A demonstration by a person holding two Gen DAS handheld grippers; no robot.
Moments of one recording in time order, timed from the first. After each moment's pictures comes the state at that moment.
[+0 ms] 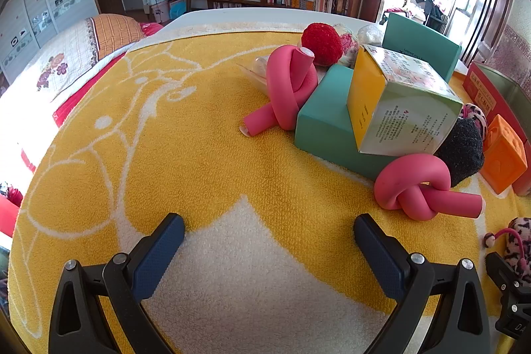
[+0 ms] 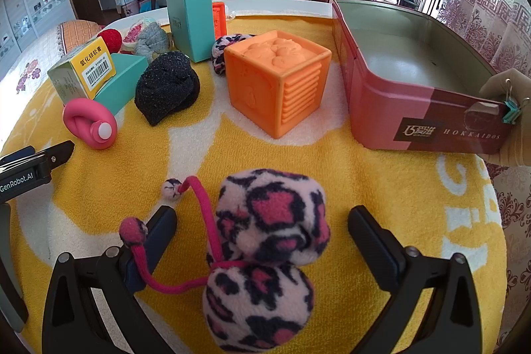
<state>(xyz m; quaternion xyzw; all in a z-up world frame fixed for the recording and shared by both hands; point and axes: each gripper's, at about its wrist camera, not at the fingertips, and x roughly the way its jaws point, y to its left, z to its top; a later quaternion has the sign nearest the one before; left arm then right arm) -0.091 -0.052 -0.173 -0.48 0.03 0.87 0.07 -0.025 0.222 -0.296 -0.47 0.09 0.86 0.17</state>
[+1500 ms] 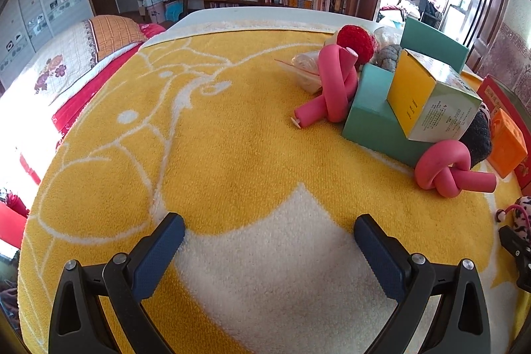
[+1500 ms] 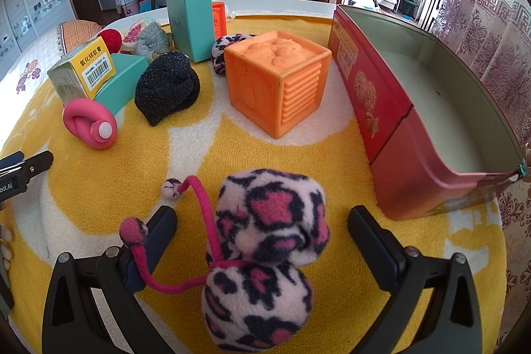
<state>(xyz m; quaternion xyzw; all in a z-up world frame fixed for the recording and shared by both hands) -0.077 -0.087 -0.170 -0.48 0.04 0.87 0.08 -0.049 0.219 -0.299 -0.47 0.09 0.86 0.17</state>
